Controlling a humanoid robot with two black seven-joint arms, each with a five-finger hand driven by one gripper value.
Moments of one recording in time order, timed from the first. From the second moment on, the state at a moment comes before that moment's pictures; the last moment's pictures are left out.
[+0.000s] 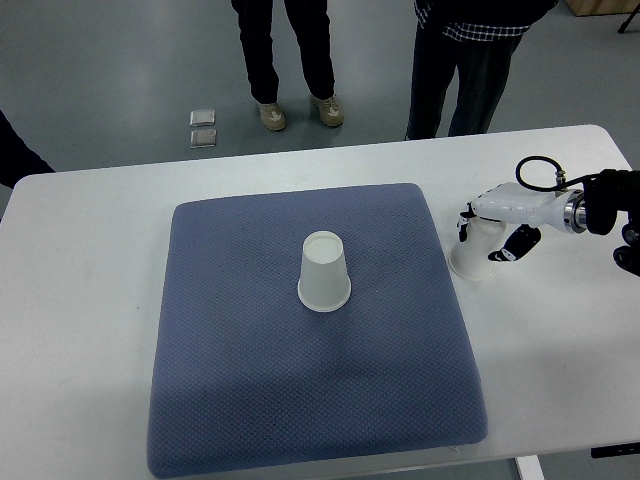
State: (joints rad) left arm 0.01 0.00 -0.06 -0.15 -0.04 0.04 -0.13; right arm 0.94 -0.66 0.12 1.00 -1.66 0.06 0.34
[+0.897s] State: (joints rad) left arm 0.01 0.00 -0.06 -0.15 -0.04 0.04 -0.13; right arm 0.99 -0.66 0.11 1.02 -1.65 0.07 0.35
